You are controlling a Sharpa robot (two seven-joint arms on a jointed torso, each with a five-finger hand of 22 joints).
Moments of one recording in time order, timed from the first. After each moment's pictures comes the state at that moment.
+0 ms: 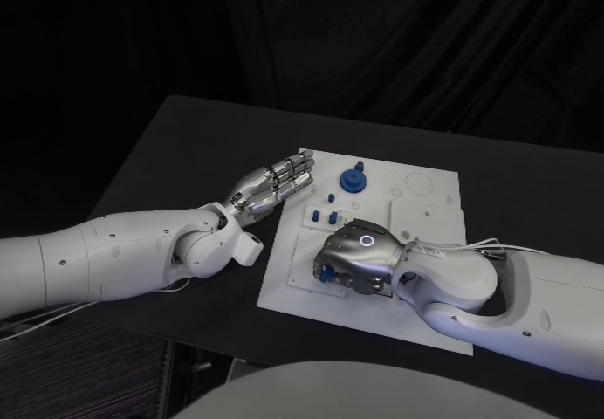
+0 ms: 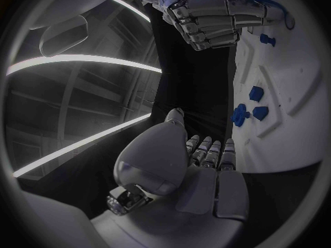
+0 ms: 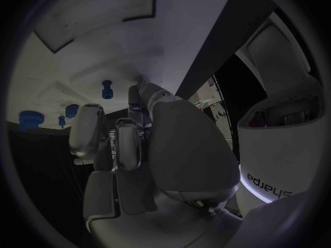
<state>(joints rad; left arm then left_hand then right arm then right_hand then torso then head) 1.12 -0.88 -0.21 1.51 -0.18 -0.03 0.68 1.52 0.27 -0.23 0.29 0.51 0.11 0.05 0.02 0.02 0.02 0.16 0.17 0.02 0.00 0.14 0.00 0.00 0.10 0.02 0.16 0.01 0.06 1.19 -0.70 -0.25 1.81 -1.97 -0.25 -0.13 1.58 -0.15 0.36 0.17 0.06 1.10 0.10 0.18 0.36 1.21 0.03 0.28 0.22 1.47 -0.03 1.44 1.31 0.09 1.42 0.08 1.20 1.31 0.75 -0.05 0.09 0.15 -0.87</state>
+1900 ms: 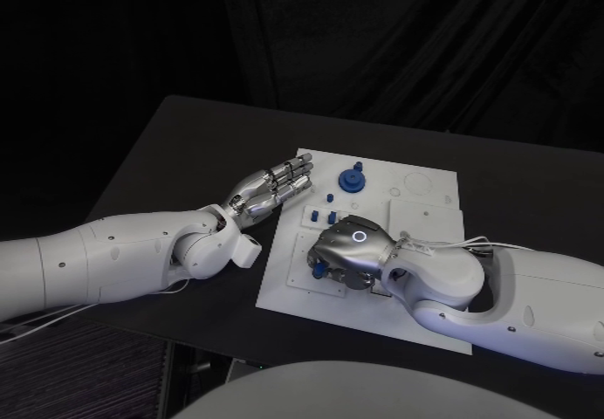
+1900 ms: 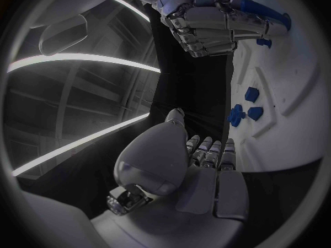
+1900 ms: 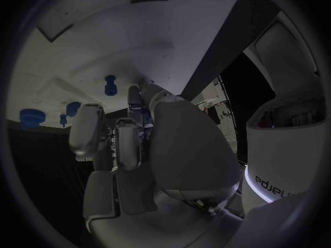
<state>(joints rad) 1.12 -0.88 -0.21 1.50 -0.18 -0.01 0.66 1.53 0.27 -0.23 0.28 0.51 0.12 0.06 0.02 0.02 0.02 0.17 0.16 0.02 0.00 0.15 0.00 0.00 0.10 0.02 0.16 0.01 0.07 1.19 -0.66 -0.25 1.79 -1.97 -0.25 -0.18 1.56 -0.16 0.36 0.17 0.06 1.06 0.11 0.18 0.37 1.20 0.04 0.27 0.22 1.47 -0.03 1.44 1.31 0.09 1.42 0.08 1.19 1.31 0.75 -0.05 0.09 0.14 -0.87</state>
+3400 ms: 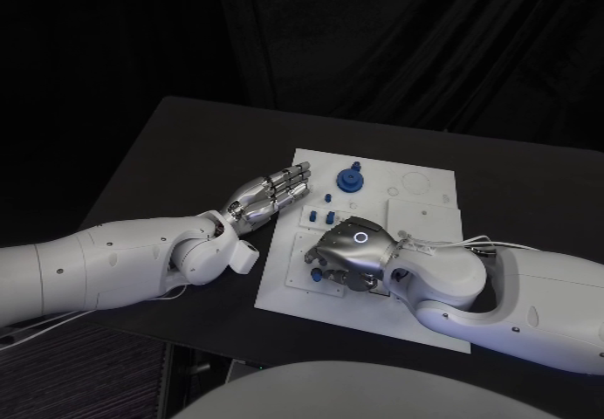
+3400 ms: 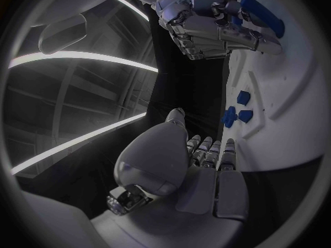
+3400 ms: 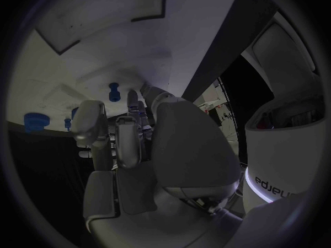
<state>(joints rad) 1.09 -0.89 -0.21 1.50 -0.18 0.00 0.65 1.54 0.27 -0.22 0.28 0.51 0.12 0.08 0.02 0.02 0.02 0.17 0.16 0.02 0.00 0.15 0.00 0.00 0.10 0.03 0.17 0.01 0.07 1.19 -0.68 -0.24 1.80 -1.97 -0.22 -0.19 1.53 -0.19 0.36 0.18 0.07 0.85 0.10 0.07 0.32 1.04 0.08 0.24 0.26 1.47 -0.03 1.40 1.31 0.09 1.38 0.09 1.10 1.31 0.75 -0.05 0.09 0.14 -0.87</state>
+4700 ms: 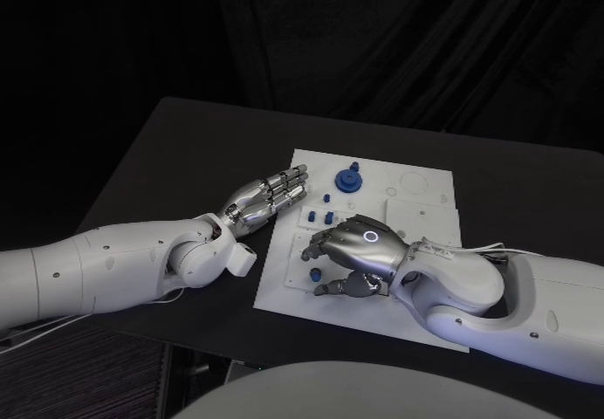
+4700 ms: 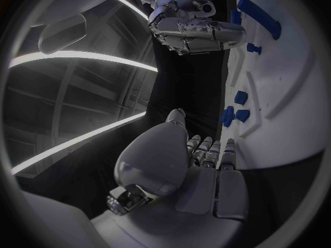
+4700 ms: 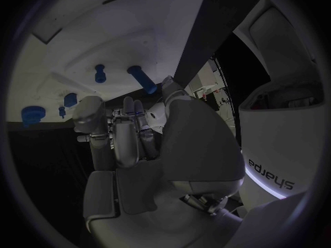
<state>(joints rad) 1.09 -0.89 -0.21 1.50 -0.18 0.00 0.65 1.55 0.27 -0.21 0.28 0.51 0.12 0.08 0.02 0.02 0.02 0.17 0.16 0.02 0.00 0.15 0.00 0.00 0.10 0.03 0.18 0.01 0.07 1.19 -0.73 -0.25 1.86 -1.89 -0.36 -0.16 1.39 -0.21 0.15 0.29 0.06 0.89 0.15 0.11 0.30 0.78 0.10 0.49 0.43 1.46 0.01 1.38 1.31 0.09 1.33 0.11 1.00 1.31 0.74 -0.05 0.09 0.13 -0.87</state>
